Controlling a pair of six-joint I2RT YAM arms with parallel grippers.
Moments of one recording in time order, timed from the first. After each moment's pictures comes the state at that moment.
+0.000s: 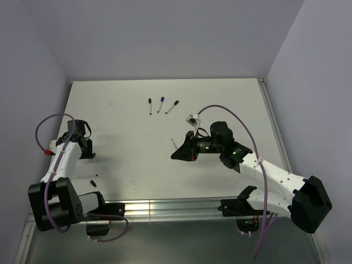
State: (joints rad) left arm 0.20 1.20 0.74 -0.70 -0.35 -1.44; right arm 0.68 1.06 0.63 0.15 -0.71 0.60
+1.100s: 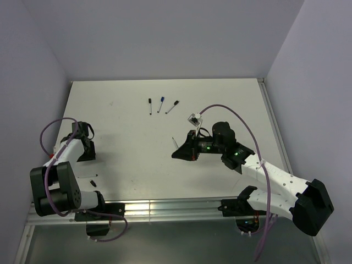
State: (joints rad) left arm 0.20 1.33 0.69 -0.59 -0.35 -1.57; right arm 0.68 1.02 0.63 0.14 -0.69 0.59
